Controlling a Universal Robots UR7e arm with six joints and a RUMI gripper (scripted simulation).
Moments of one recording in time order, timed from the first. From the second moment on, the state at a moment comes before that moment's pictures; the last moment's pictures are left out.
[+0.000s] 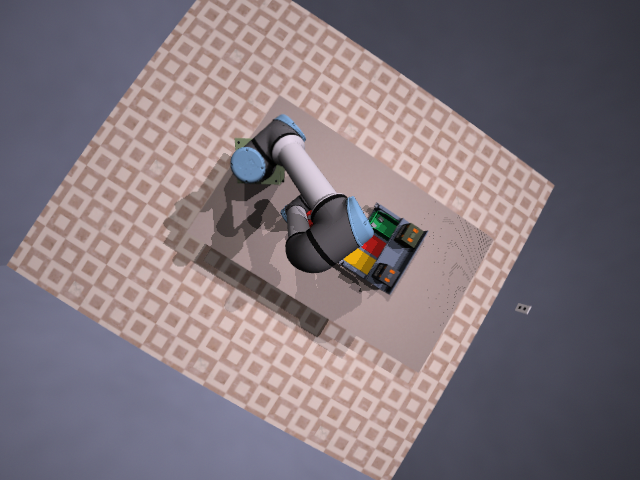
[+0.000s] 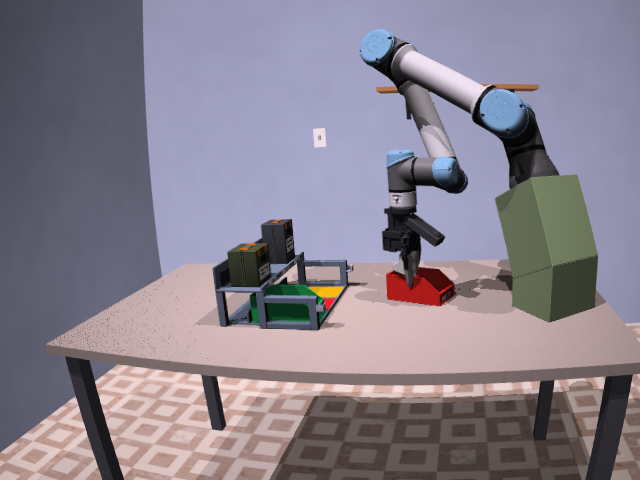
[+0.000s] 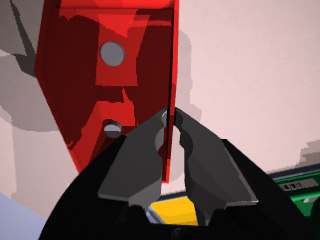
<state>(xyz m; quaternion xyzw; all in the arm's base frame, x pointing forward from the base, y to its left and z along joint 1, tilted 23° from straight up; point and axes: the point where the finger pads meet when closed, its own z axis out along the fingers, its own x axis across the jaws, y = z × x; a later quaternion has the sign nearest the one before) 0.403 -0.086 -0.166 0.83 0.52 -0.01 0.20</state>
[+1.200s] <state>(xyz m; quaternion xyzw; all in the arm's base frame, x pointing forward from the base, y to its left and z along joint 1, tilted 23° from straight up) 0.399 -0.078 -0.142 0.83 0.52 -0.01 0.20</state>
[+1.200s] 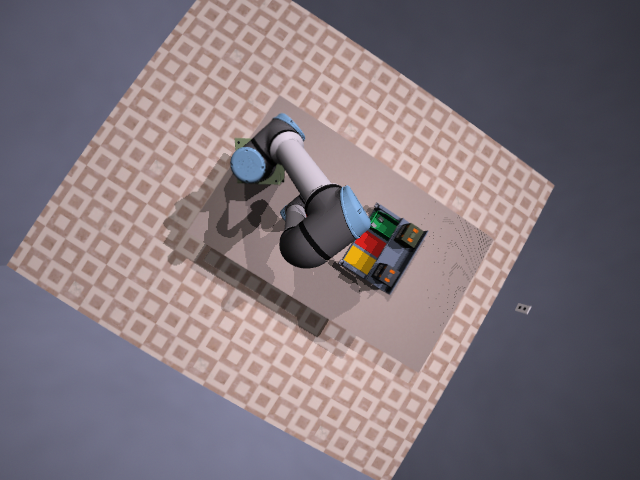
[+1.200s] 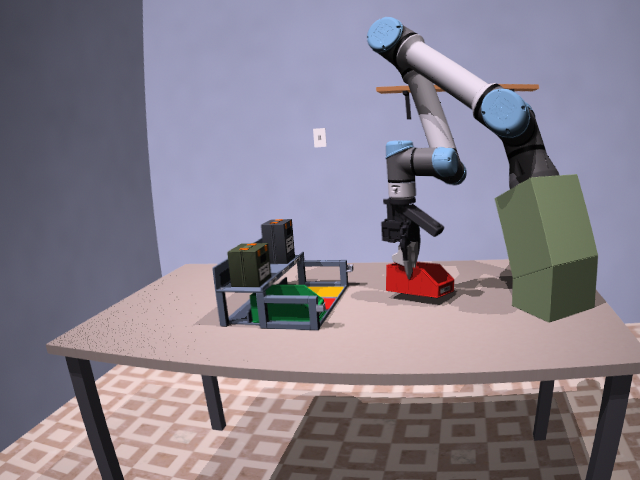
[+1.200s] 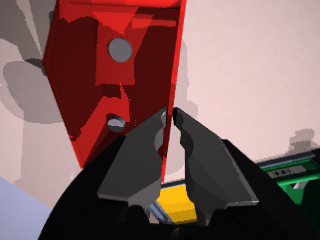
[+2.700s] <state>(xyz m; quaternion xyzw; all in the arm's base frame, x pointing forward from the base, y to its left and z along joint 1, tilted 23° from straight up) 0.396 -0.075 -0.135 0.83 0.52 -0.01 0.20</state>
